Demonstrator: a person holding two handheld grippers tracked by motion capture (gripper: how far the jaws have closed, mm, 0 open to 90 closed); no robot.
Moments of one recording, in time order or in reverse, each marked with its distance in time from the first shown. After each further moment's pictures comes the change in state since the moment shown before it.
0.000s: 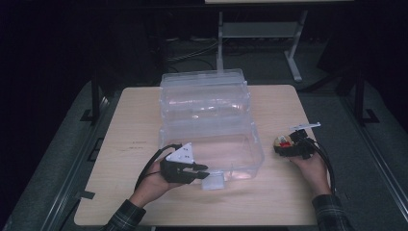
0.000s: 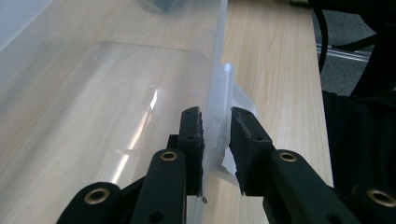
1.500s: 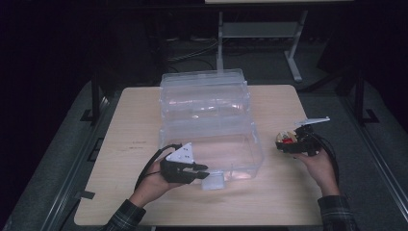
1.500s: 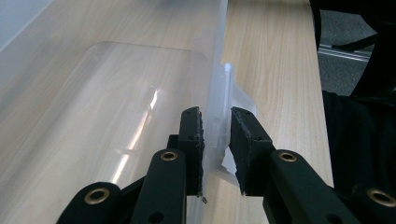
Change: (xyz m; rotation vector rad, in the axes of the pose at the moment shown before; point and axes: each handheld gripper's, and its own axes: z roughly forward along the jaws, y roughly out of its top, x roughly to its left) left arm 0.000 0.000 0.000 0.000 0.002 0.000; right arm 0.009 0.017 -0.041 -0.031 0.053 0.009
